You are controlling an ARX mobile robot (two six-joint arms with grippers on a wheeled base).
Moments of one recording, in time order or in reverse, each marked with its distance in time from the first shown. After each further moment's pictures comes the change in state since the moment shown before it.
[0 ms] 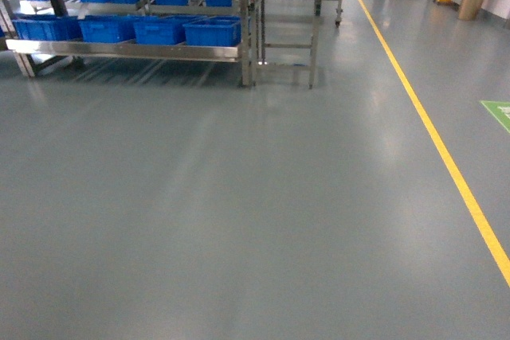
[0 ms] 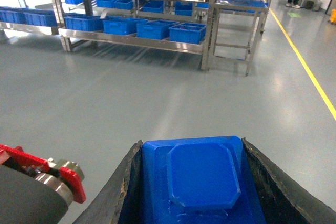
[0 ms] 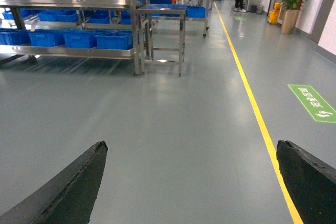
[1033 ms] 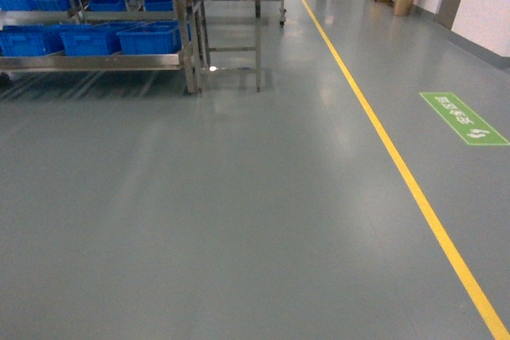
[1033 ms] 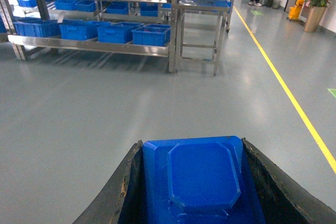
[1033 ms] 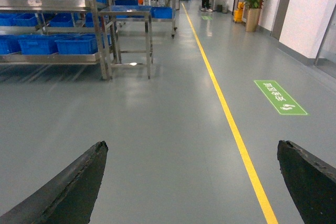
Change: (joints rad) left arm -0.002 0.000 0.000 0.003 0.000 0.000; right arm 0.000 0.000 0.000 0.003 0.000 0.000
